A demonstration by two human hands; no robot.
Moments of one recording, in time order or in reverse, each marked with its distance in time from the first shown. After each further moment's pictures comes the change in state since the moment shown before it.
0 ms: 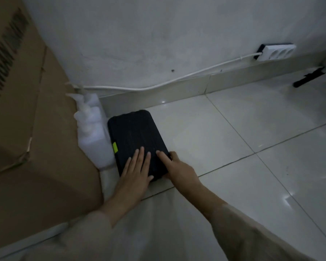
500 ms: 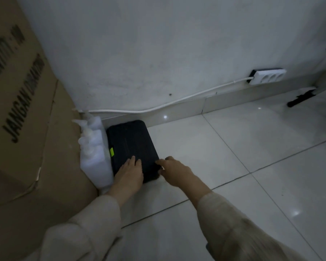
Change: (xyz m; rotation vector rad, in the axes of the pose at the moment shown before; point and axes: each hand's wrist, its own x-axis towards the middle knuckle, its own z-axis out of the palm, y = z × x) left_hand 0.056 -0.004 -0.055 -0.132 -0.277 -0.265; right_hand 0.039 -0.004 -0.056 0.111 -0.179 0.078
